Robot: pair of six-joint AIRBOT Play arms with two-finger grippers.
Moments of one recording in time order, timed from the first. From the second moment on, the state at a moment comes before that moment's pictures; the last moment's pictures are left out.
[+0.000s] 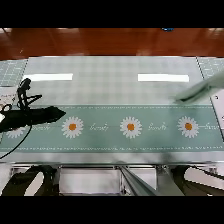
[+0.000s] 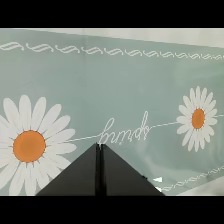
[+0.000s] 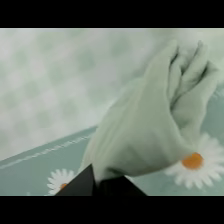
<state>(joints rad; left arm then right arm) 0.09 -0.72 0.58 0.88 -1.07 -1.32 -0.58 -1.35 1.88 -1.15 1.82 1.73</state>
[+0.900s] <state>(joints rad) 0.04 -0.74 0.58 0.88 -0.97 -1.29 -1.00 -0.91 1.05 -1.91 1.83 1.70</state>
